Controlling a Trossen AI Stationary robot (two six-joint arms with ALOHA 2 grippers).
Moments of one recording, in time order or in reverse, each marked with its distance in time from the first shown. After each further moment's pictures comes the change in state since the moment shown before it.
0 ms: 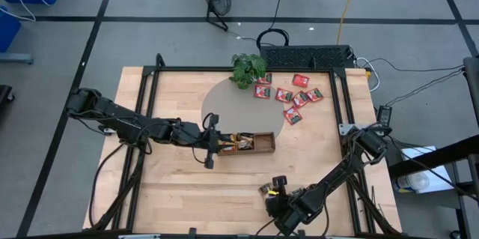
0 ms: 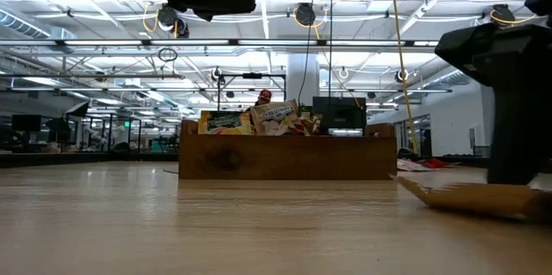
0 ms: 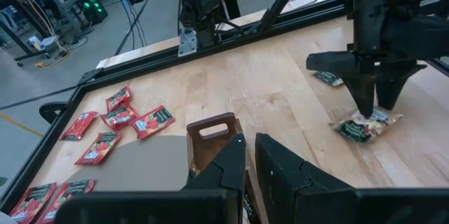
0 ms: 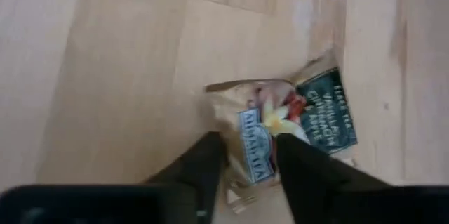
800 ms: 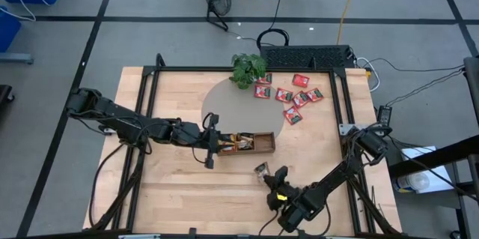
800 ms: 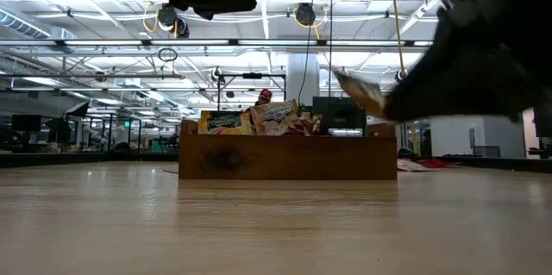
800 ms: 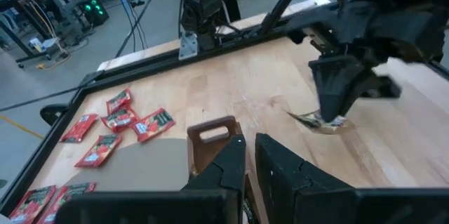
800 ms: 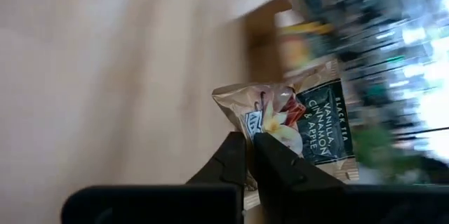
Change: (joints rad) left arm 0.000 0.000 0.000 0.013 0.000 -0.001; right arm 0.017 -0.010 -0.118 0.201 0.670 -0.365
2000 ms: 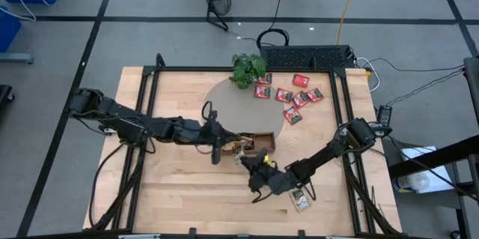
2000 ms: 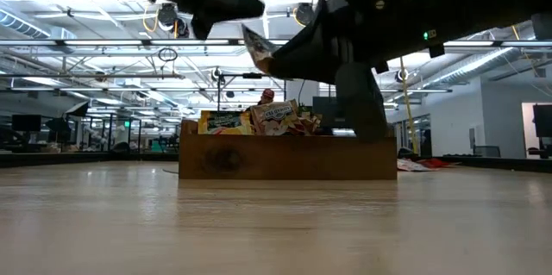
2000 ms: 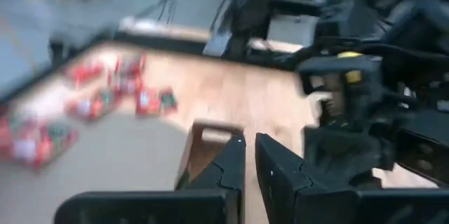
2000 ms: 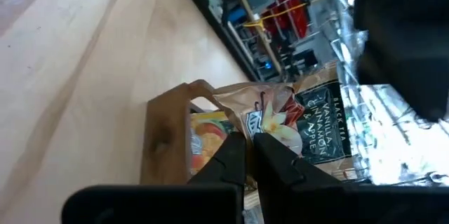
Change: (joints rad) left arm 0.035 0.029 0.000 0.067 -0.068 -0.397; right arm -0.263 -0.005 -0.207 1.180 -0.123 -0.973
